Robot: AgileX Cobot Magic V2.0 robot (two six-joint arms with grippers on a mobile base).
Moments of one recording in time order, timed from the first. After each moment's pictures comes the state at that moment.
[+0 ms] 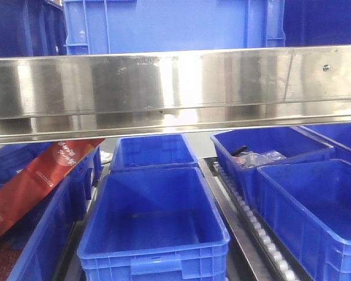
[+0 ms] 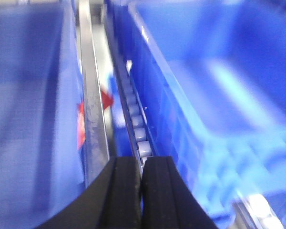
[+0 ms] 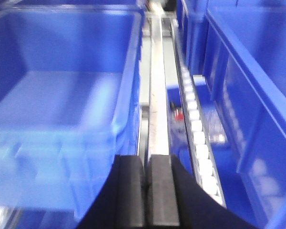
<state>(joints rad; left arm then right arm) -0.27 1.06 -1.38 0.25 0.79 -0.29 0.30 1.08 -1.28 -0.10 0.61 0.12</state>
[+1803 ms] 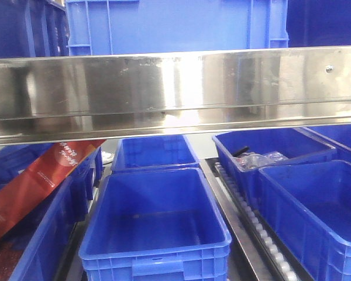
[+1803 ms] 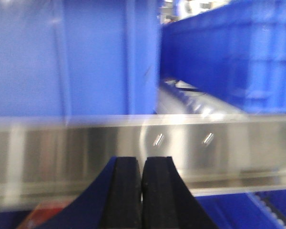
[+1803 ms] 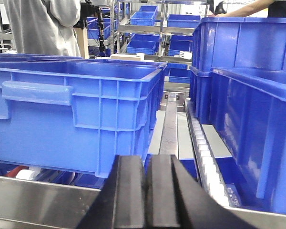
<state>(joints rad) 0.01 0.02 -0.06 0.09 0.16 -0.11 0.30 0.44 -0.50 -0.13 0.12 0.11</state>
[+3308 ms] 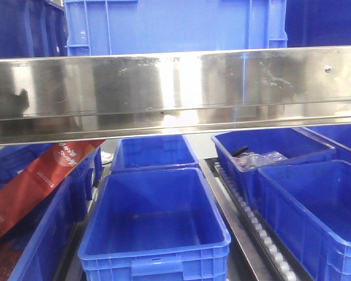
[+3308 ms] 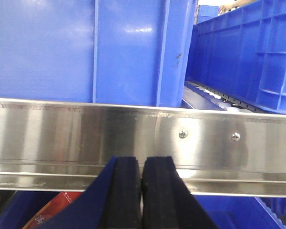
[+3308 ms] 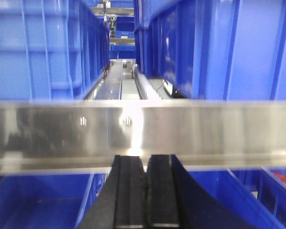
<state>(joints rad) 0.08 0.01 0.00 0.06 0.07 -0.10 0.07 0.04 -0.06 0.08 0.11 -0.06</state>
